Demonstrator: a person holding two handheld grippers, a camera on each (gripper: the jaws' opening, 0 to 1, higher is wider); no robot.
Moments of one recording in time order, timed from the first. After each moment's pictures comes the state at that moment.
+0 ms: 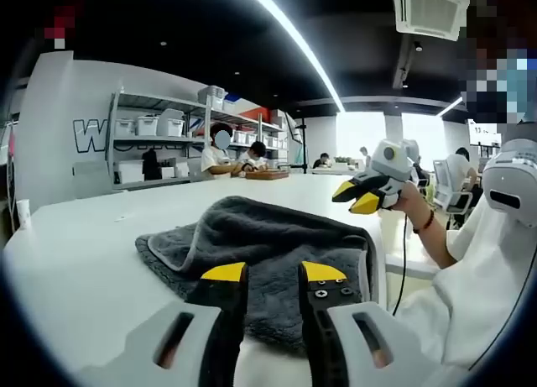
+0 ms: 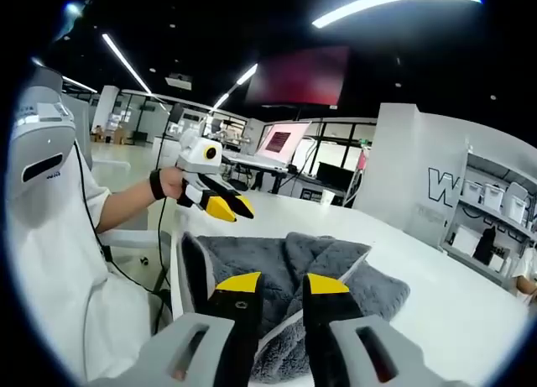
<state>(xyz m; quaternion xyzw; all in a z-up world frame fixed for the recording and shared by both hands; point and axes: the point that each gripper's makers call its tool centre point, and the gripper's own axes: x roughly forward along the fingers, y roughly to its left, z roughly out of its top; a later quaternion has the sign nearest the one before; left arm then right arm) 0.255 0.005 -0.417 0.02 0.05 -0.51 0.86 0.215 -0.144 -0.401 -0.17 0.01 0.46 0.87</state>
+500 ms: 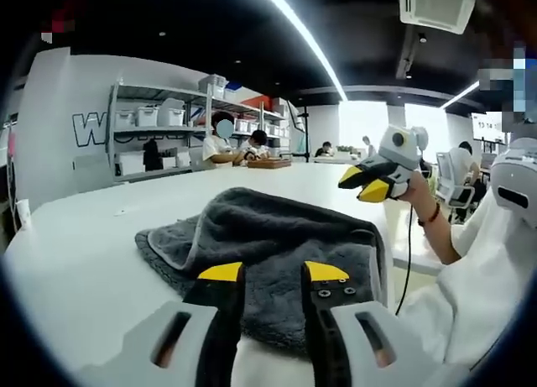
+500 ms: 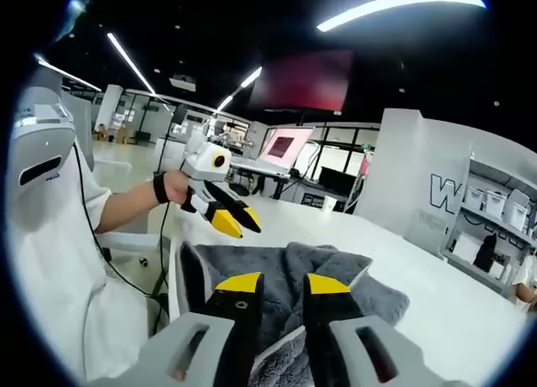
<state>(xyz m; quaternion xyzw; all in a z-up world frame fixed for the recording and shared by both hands) 0.268 -0.001 -0.420 0.04 0.08 -0.50 0.86 0.221 -0.134 -0.388 -0.18 0.00 0.46 0.87</state>
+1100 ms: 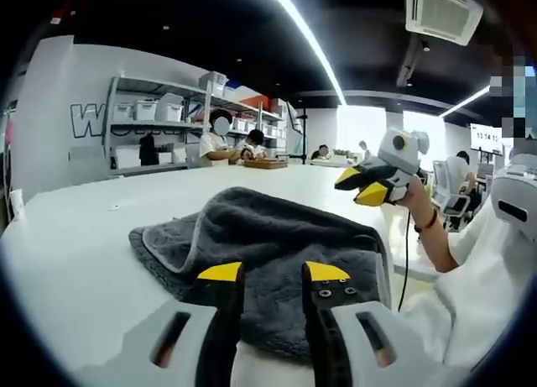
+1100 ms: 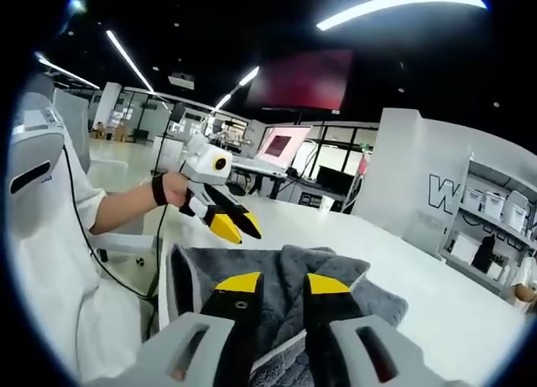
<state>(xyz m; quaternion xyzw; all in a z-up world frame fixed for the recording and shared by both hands) 0.277 -0.006 -0.423 0.02 0.09 -0.51 0.85 0.230 -0.129 -0.387 -0.18 0.00 0.46 0.87</state>
